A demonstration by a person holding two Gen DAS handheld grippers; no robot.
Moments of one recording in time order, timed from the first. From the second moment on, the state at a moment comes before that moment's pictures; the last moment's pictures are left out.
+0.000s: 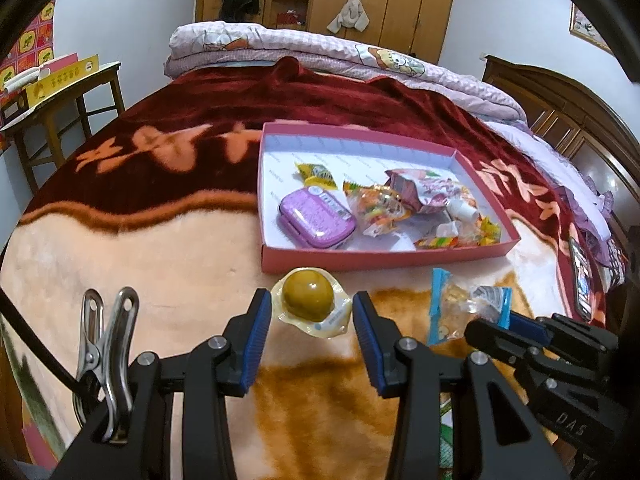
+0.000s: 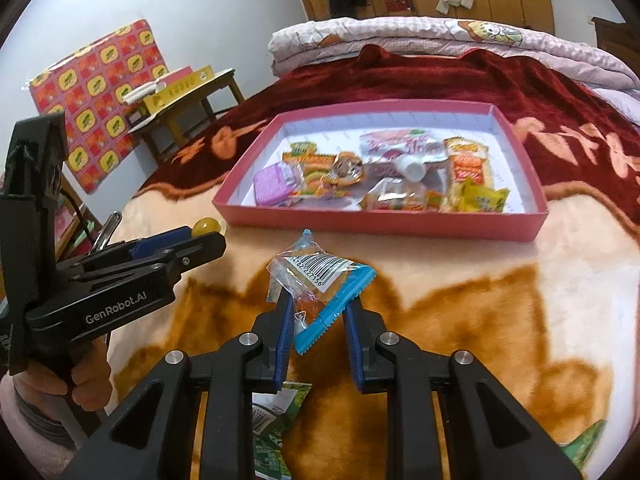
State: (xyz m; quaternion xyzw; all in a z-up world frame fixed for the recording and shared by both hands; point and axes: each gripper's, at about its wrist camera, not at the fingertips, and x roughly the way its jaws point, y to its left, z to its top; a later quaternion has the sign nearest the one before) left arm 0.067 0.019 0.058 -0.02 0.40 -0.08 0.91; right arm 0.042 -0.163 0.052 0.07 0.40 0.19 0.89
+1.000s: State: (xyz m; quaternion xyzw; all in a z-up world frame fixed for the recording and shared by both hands) left arm 0.131 -0.054 0.060 0.01 0.39 -0.13 0.91; right arm 0.094 -0.239 0.077 0.09 0.36 0.08 0.92
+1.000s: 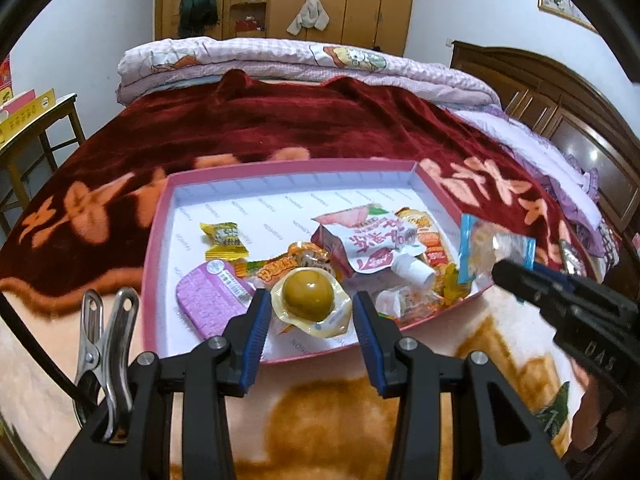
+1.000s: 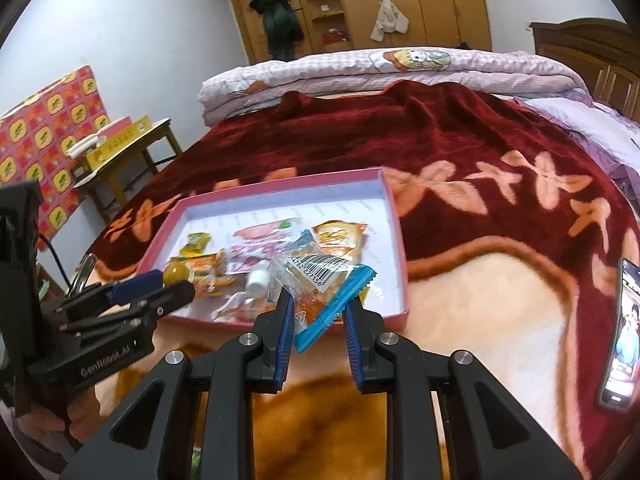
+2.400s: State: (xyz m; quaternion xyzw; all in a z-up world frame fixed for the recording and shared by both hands) left arm 0.128 -0.048 0.066 0.02 0.40 -0.09 0.91; right arm 0.103 -0.217 0.073 0.11 0.36 0.14 0.92
